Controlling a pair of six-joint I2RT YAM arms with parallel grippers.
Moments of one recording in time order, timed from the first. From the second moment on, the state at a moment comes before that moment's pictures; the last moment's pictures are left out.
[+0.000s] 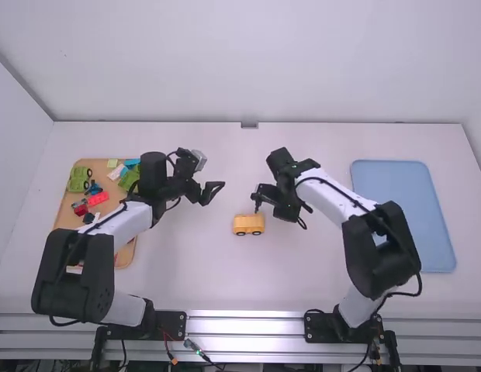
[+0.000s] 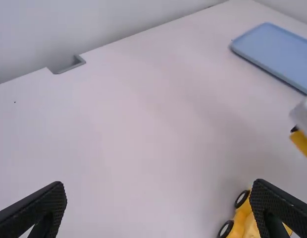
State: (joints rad) left arm -0.06 1.53 0.72 0.26 0.68 0.23; right arm 0.47 1.82 1.20 -0.89 0.03 -0.88
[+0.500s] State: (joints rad) left arm -0.06 1.53 0.72 0.22 0.68 0.27; right arm 0.49 1.97 1.20 -0.89 0.11 -0.91
